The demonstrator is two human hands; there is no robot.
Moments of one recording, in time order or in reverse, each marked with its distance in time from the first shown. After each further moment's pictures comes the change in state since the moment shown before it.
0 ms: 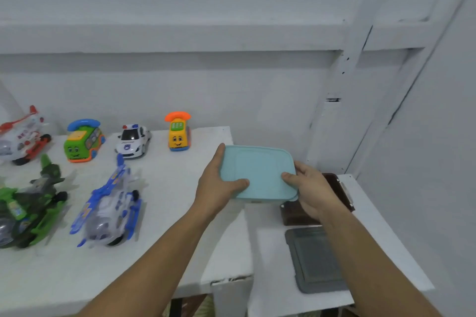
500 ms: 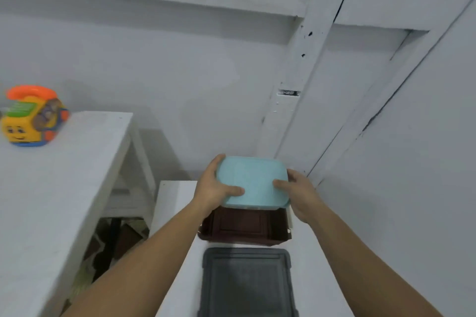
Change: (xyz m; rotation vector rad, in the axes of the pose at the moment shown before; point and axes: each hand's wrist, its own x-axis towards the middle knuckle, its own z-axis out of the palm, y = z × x) left_hand 0.184 -0.058 0.289 -0.111 -0.044 -0.312; right_hand 0.227 0.014 -0.255 -0.188 0.070 0.222
